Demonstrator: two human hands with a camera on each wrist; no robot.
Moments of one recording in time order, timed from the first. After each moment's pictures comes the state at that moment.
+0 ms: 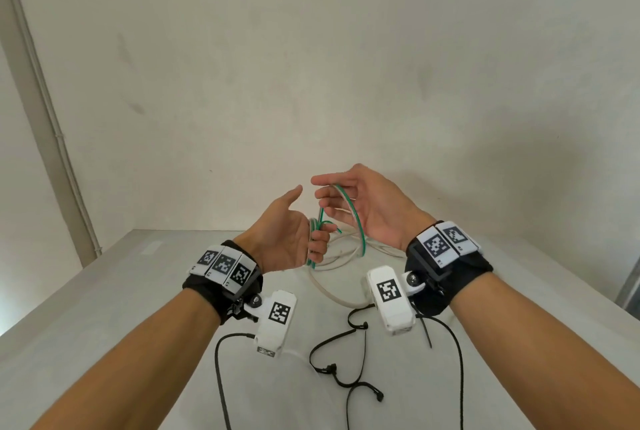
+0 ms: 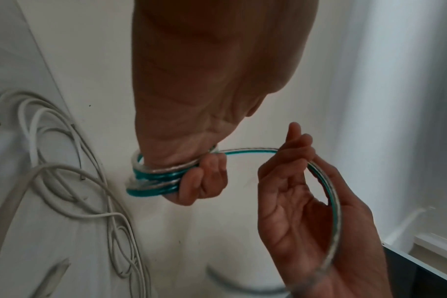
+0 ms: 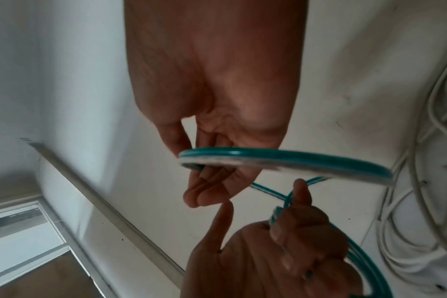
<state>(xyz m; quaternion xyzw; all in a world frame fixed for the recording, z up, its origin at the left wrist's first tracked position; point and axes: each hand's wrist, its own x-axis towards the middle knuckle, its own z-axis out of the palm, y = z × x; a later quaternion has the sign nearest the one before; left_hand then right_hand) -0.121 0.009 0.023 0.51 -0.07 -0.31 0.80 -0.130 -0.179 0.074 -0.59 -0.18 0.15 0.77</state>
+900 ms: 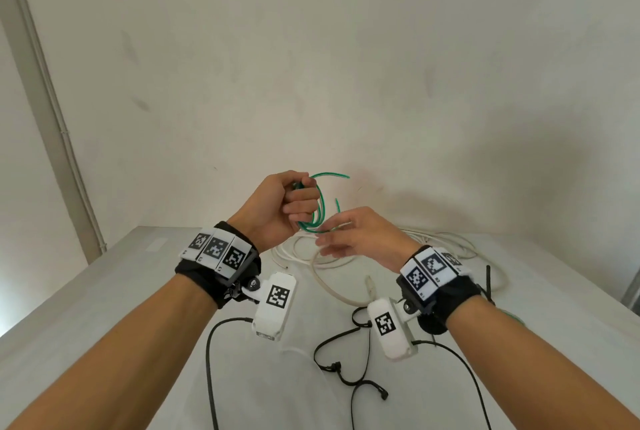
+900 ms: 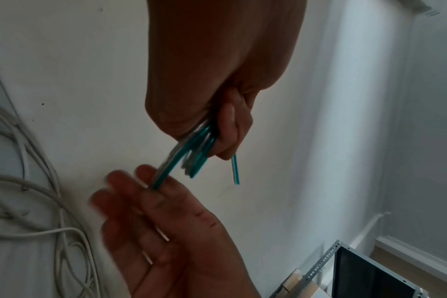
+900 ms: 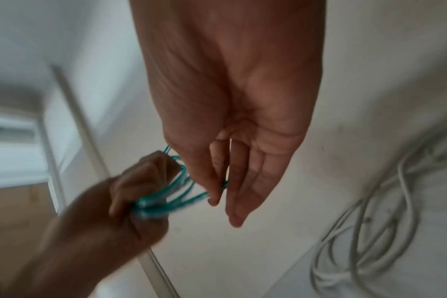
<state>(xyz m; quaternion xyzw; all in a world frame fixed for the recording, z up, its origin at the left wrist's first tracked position) -0.125 0.018 0.057 0.43 -0.12 -0.21 0.87 -0.119 -0.175 0.018 -0.79 -0.18 0.10 0.57</state>
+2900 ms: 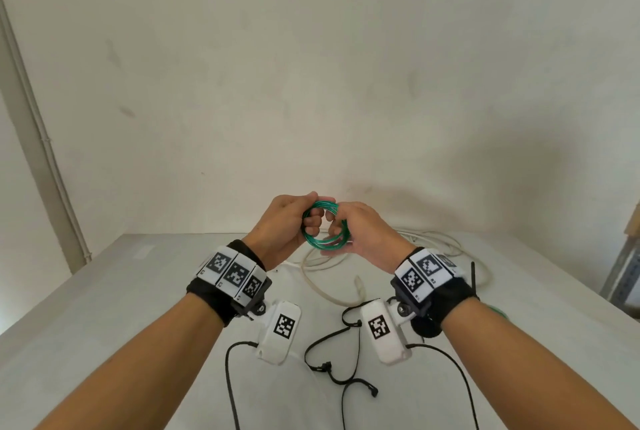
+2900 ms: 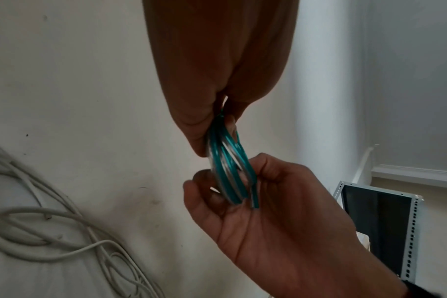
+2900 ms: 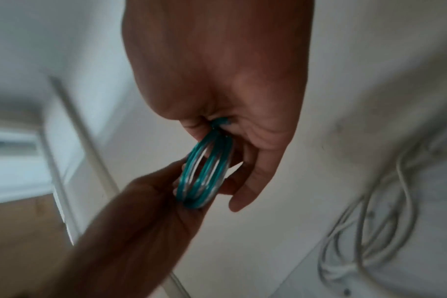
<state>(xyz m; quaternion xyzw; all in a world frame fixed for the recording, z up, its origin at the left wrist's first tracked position) -0.129 -0.015 0.031 0.59 -0.13 -0.05 0.79 -0.137 -0.170 0.037 -0.73 -0.06 0.06 0.68</state>
